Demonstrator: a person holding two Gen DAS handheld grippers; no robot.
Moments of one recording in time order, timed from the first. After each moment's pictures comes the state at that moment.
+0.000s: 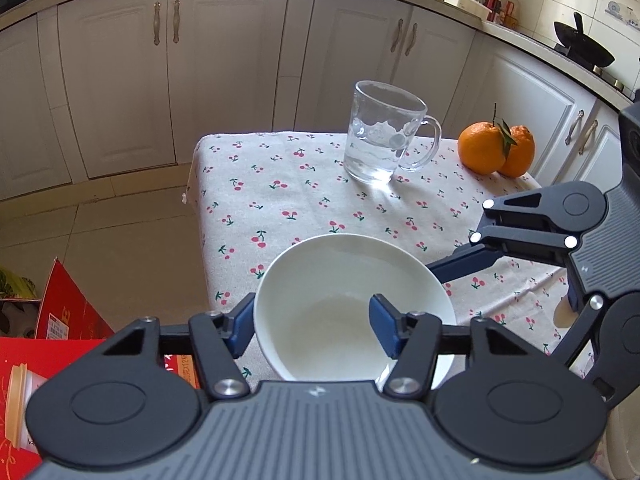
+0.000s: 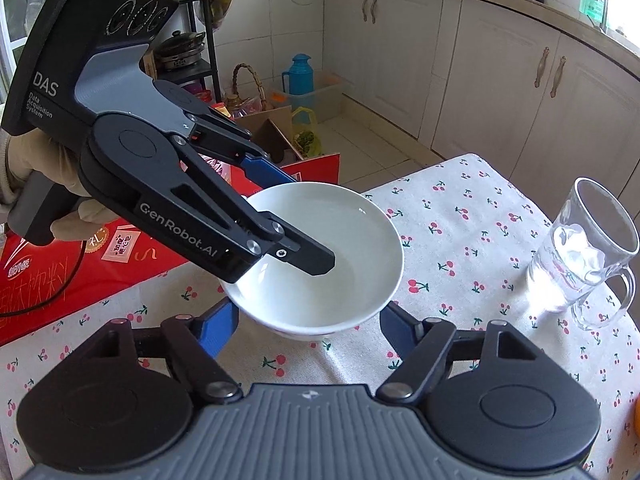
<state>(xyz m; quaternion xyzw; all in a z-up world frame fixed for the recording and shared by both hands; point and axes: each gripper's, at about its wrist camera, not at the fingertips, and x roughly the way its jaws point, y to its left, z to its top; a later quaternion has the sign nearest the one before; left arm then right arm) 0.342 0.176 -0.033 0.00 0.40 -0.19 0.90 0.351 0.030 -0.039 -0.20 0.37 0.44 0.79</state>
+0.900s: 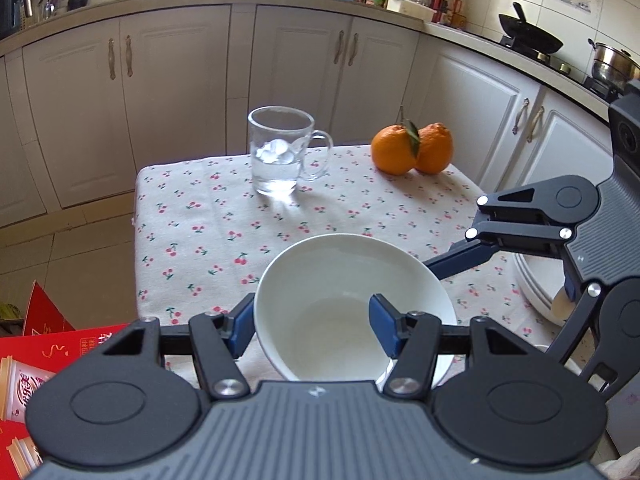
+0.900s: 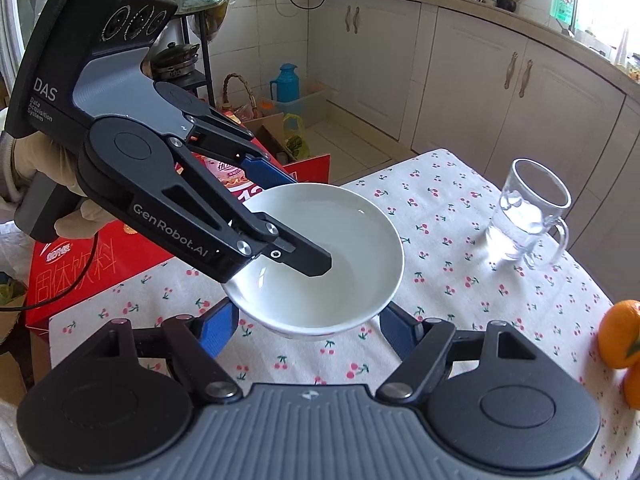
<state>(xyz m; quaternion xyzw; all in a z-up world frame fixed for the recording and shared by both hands) 0.272 0.115 0.015 0.02 0.38 -0.23 0.90 0.275 -0.030 0.009 -0.19 0.36 0.41 0.81</state>
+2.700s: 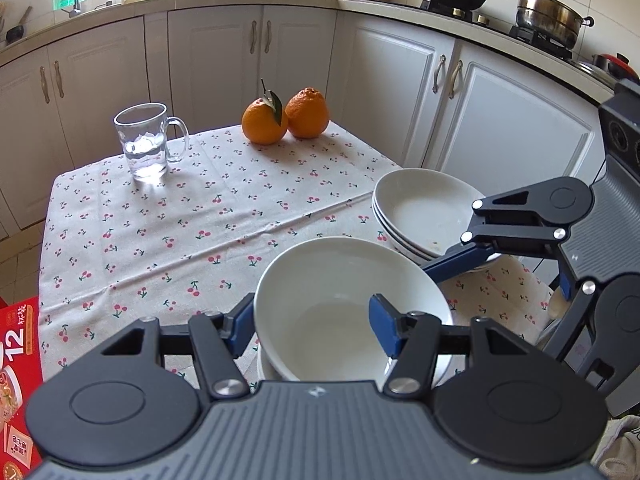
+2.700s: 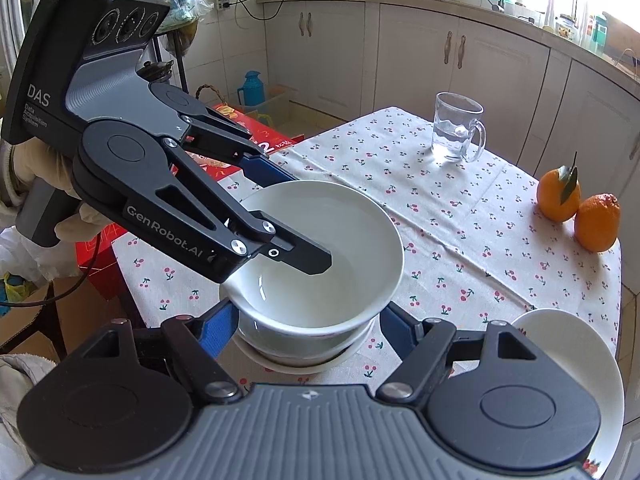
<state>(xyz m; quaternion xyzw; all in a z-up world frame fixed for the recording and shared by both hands) 0.162 0.004 0.023 0.07 0.38 -0.29 0.88 0.138 -0.142 0.014 -0.14 0.38 0.36 0.84</state>
